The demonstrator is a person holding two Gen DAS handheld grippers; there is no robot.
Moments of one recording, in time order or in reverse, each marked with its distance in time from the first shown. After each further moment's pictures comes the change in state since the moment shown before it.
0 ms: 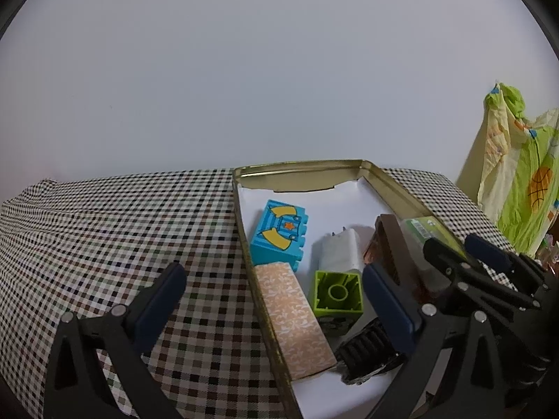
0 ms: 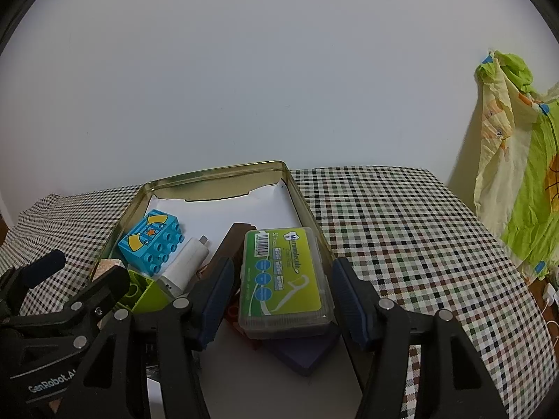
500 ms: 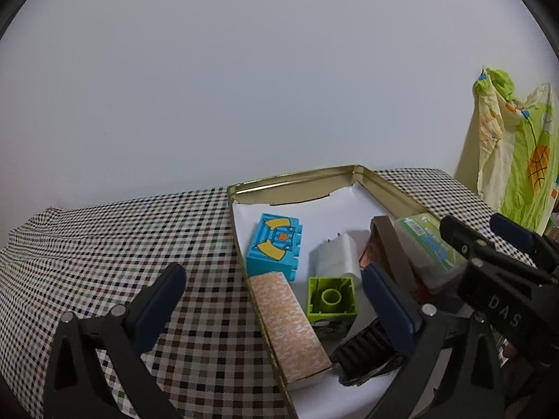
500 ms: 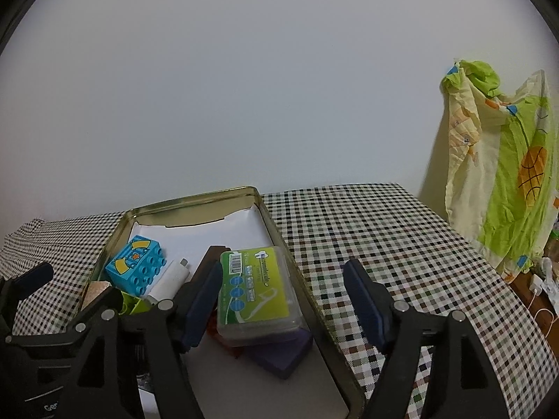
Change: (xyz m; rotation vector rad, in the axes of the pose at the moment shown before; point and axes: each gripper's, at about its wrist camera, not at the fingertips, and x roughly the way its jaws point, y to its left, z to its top) left arm -0.006 -0.005 0.000 0.089 -0.066 0.016; right arm -0.019 -0.007 -0.001 0.048 -0.106 -0.098
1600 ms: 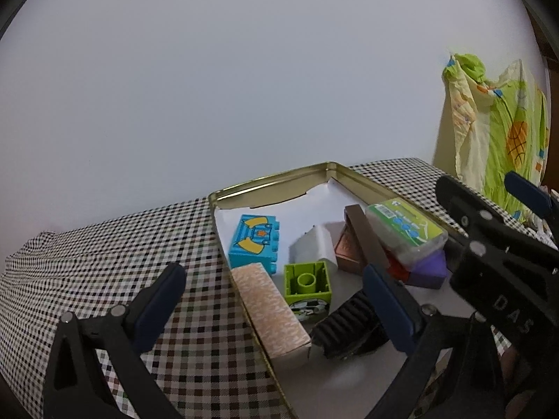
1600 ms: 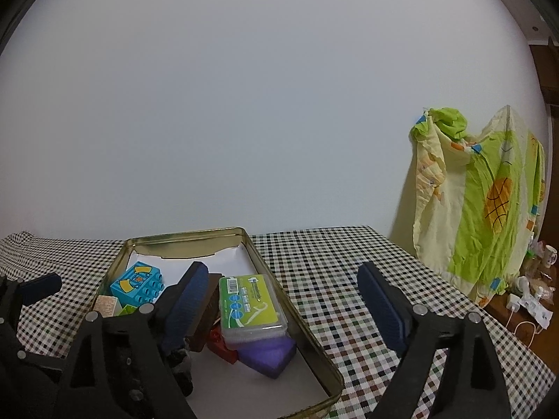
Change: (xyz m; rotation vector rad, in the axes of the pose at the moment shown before) left arm -0.017 -0.009 -0.008 0.093 -0.036 -0.055; right arm -0.042 0.012 -0.010 -0.028 -0.202 -0.103
